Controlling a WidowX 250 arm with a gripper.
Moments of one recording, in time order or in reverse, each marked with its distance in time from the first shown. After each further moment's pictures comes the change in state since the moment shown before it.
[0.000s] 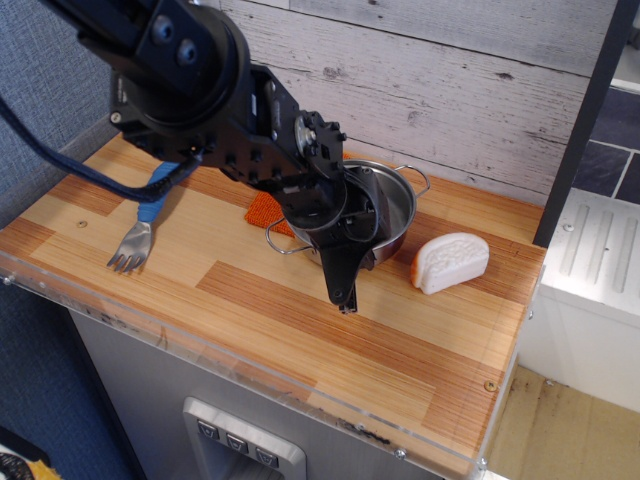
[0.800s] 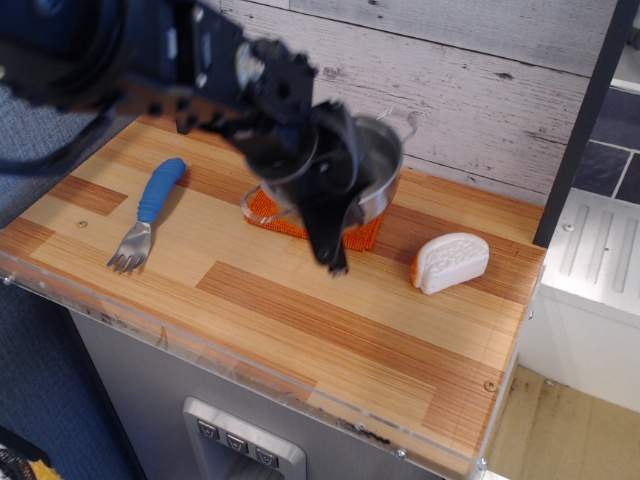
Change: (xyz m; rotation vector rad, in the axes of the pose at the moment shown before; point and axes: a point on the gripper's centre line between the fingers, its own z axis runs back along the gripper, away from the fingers) arm 0.005 0.008 0.057 0.063 -0.063 0.107
